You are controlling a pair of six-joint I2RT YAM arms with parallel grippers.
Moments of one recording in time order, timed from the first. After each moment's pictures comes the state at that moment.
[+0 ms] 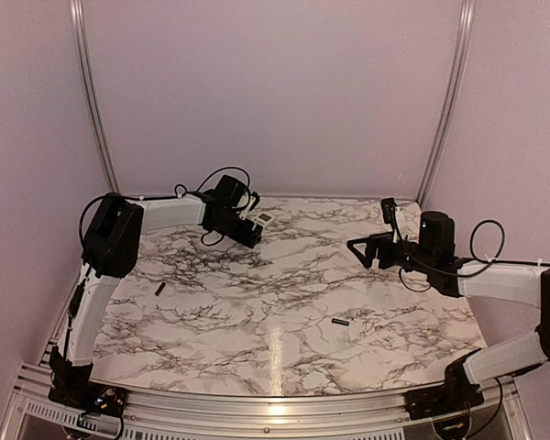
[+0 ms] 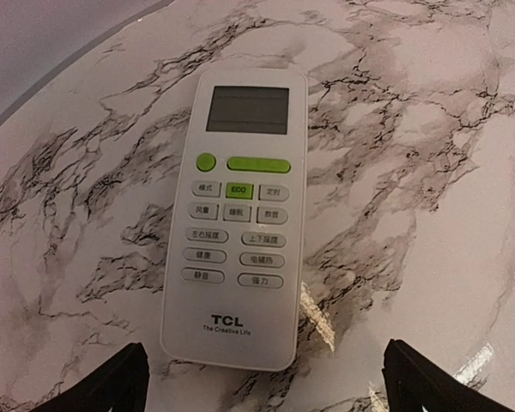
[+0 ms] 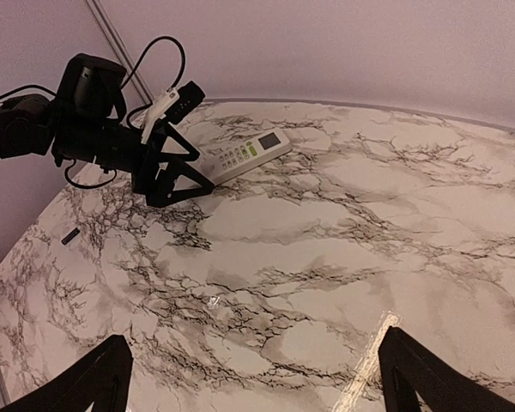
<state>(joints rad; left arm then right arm) -0.58 2.40 1.94 -0.39 -0.01 0.01 0.30 1.27 0.56 0.37 -0.44 0.22</state>
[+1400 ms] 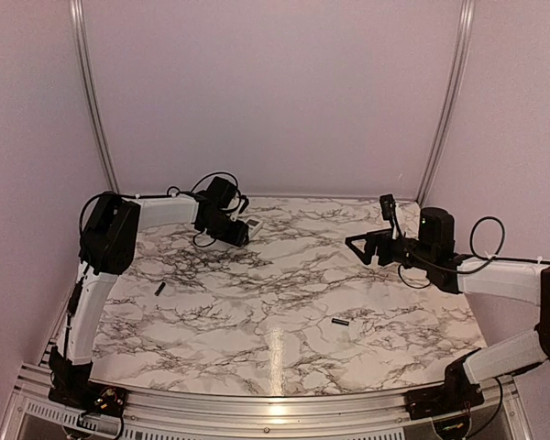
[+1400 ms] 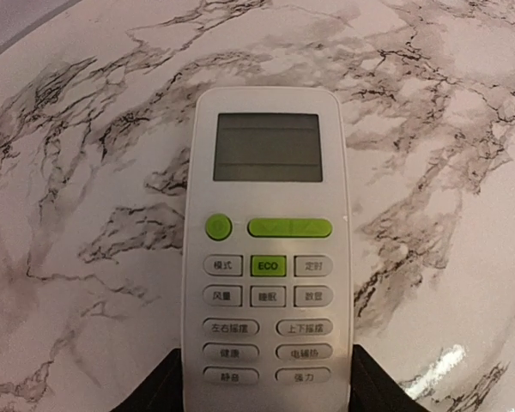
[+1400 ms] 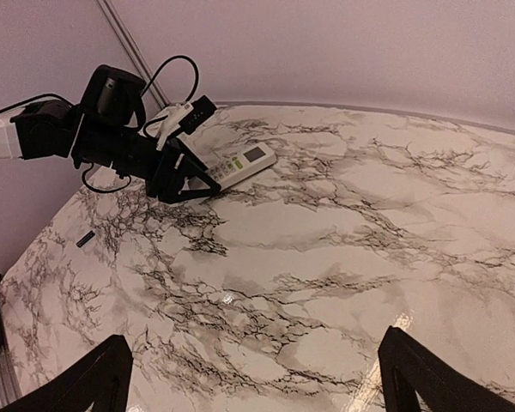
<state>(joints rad) -0.53 2.46 1.98 -0.44 0.04 -0.06 0.30 1.28 0.59 0.36 -0.48 0.23</state>
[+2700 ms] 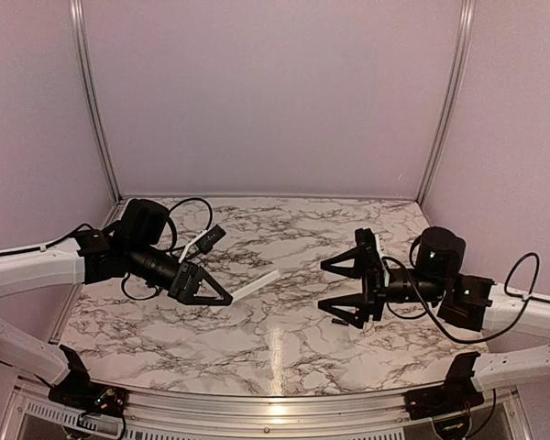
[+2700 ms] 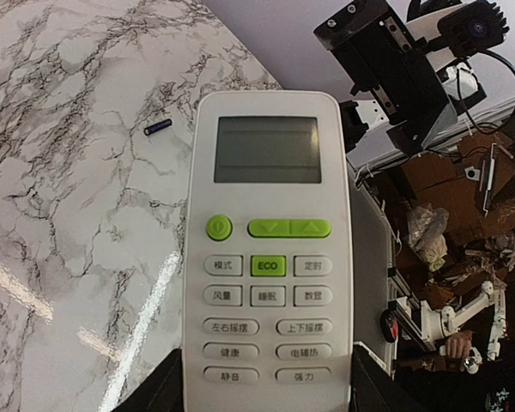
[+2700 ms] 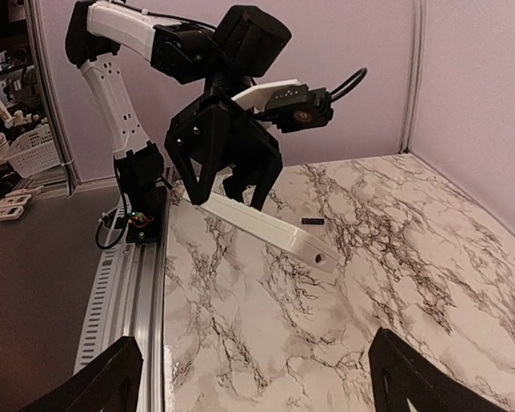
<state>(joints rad) -0.75 1.27 0.86 -0.24 0.85 -0.38 0.83 0.92 0.54 0.25 -0.57 -0.02</state>
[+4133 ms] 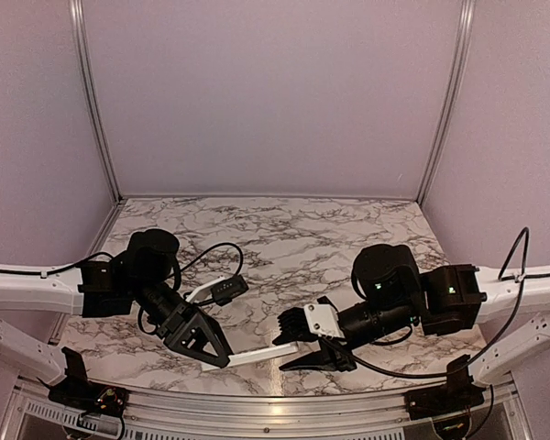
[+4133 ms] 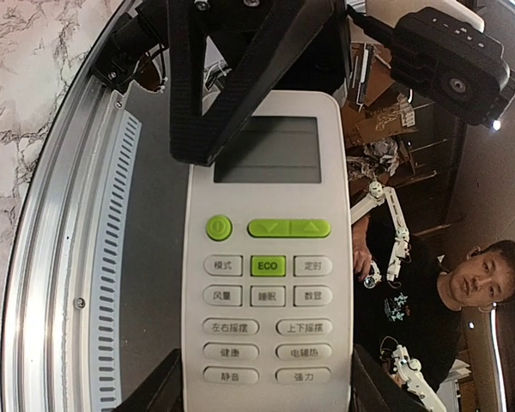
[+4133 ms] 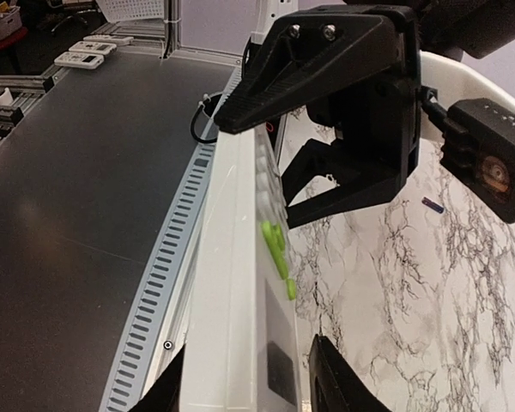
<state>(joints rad) -1.03 1.22 0.73 0.03 1.14 -0.69 1.34 1.16 0.91 -0.26 -0.33 -0.32</state>
